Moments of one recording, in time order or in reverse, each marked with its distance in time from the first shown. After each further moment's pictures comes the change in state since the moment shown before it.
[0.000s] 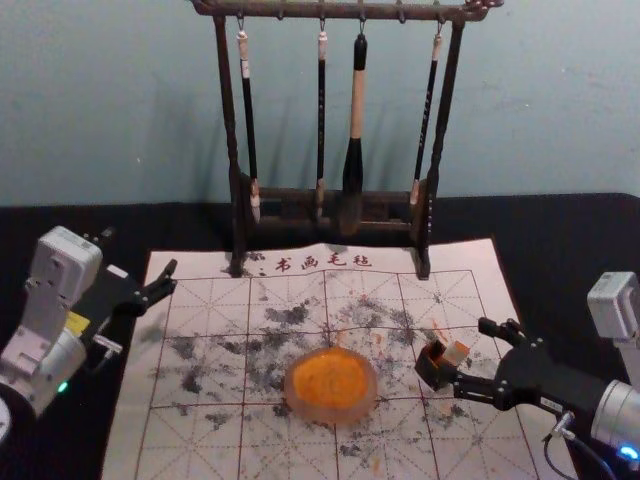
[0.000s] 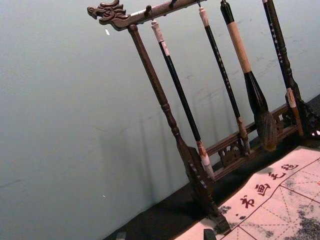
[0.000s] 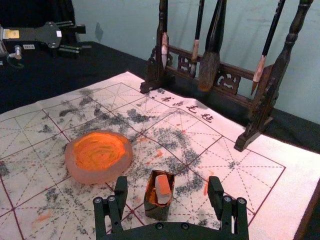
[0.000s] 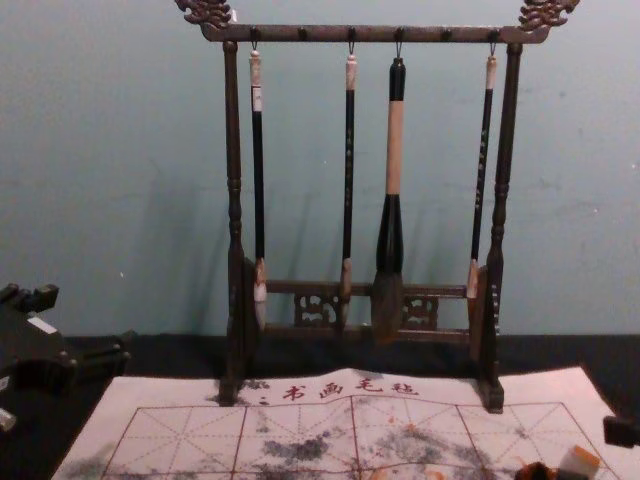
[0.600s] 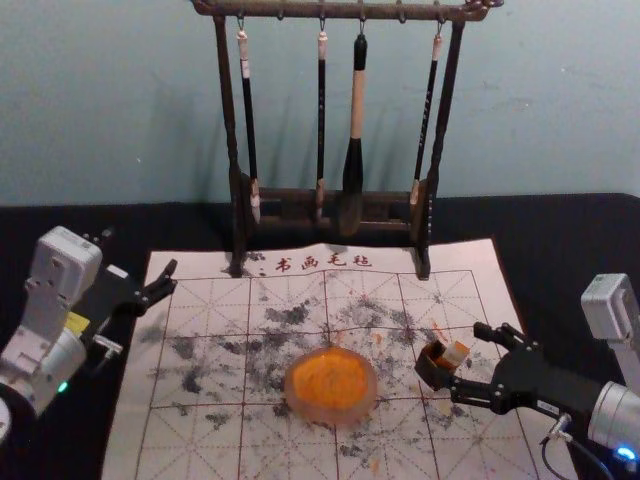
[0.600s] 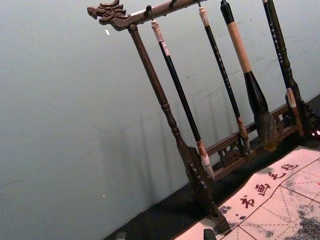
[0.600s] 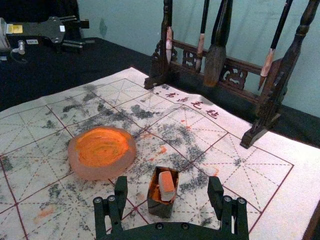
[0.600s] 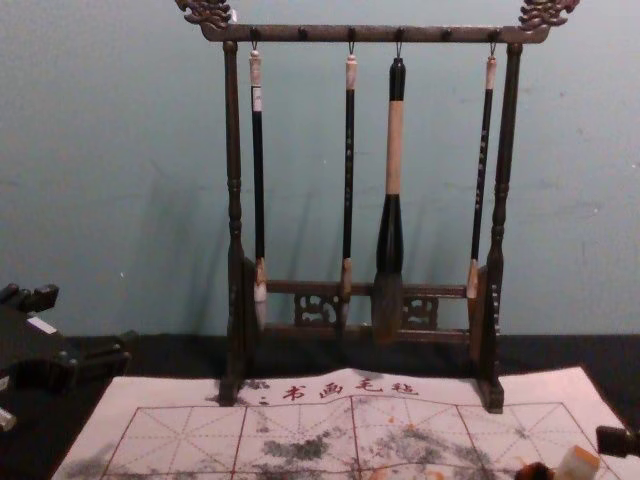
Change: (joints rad) left arm 0.000 0.000 0.000 0.000 0.000 0.000 0.000; right arm 0.013 -0.020 0.007 0.027 -0.020 0.013 0.037
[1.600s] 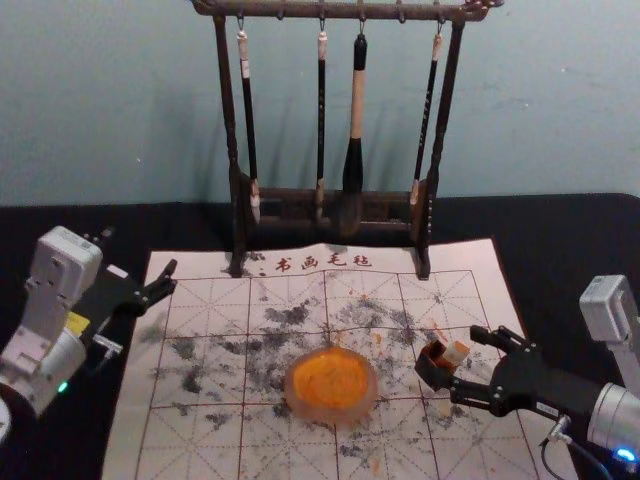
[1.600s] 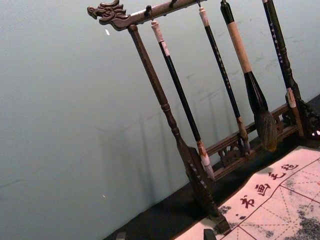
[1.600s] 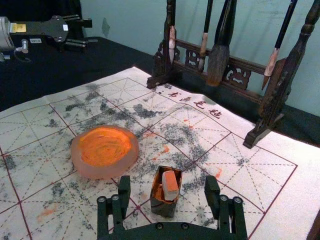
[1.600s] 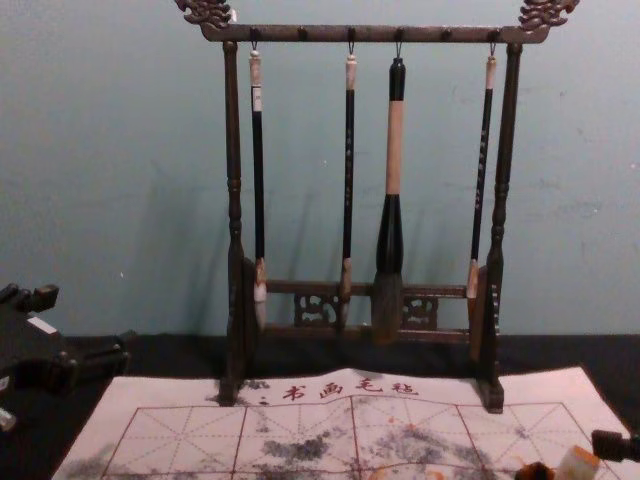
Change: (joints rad) left arm 0.000 0.000 0.000 0.000 0.000 0.000 0.000; right arm -0.001 0.001 -0.002 -0.001 -0.002 0.000 0.008
